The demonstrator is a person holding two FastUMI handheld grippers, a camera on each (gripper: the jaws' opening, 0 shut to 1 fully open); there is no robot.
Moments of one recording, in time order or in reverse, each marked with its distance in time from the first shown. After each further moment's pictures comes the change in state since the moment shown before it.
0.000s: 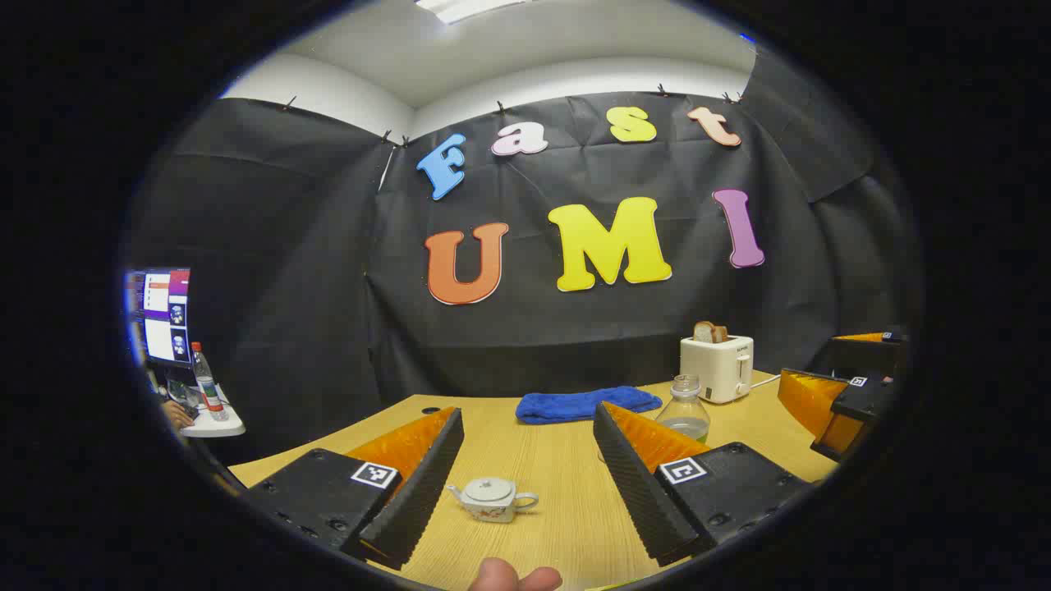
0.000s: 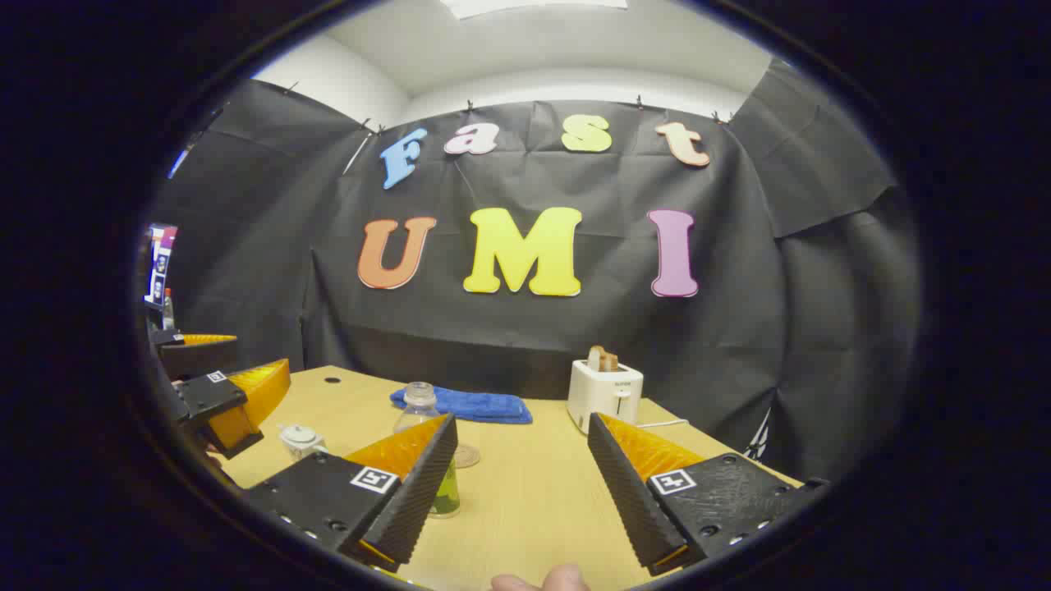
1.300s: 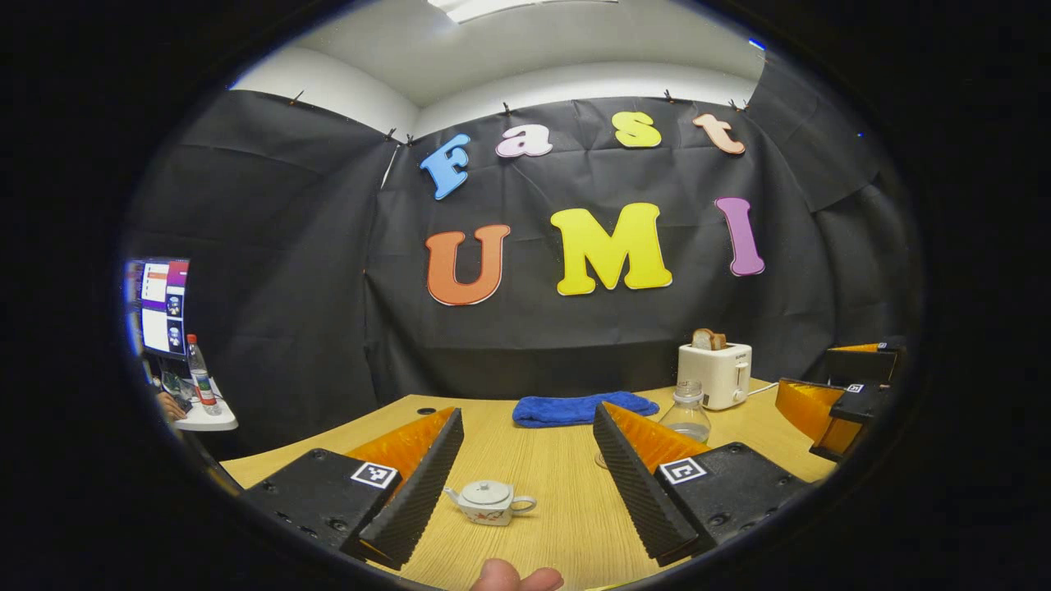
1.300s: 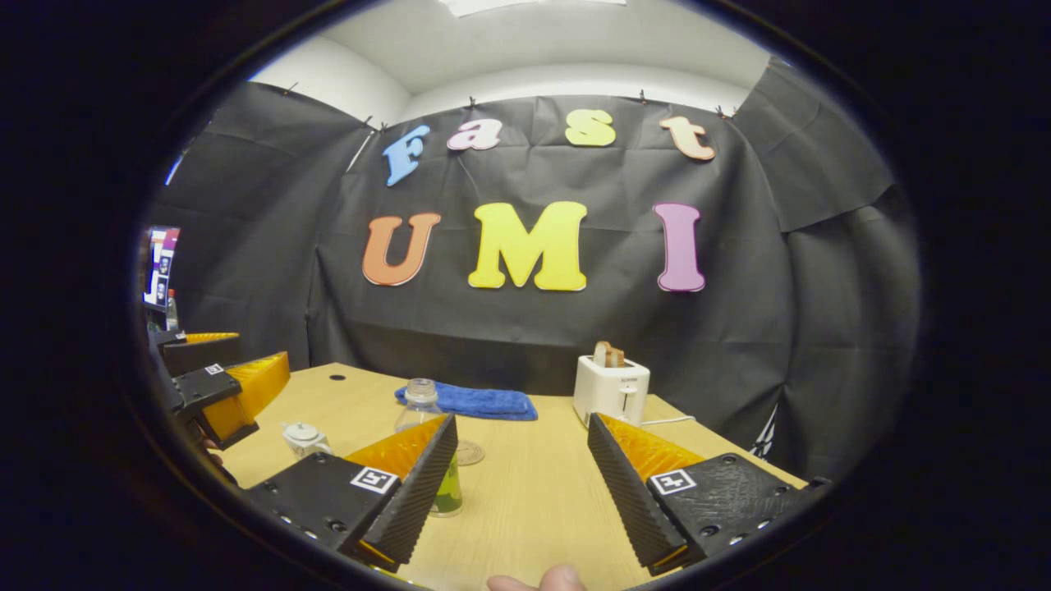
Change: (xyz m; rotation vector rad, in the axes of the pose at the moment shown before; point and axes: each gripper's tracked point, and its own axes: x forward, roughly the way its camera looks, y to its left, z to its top) left arm 0.003 -0.001 -0.002 -0.025 -0.012 -0.001; right arm 0.008 0.002 -0.007 0.000 0.026 0.031
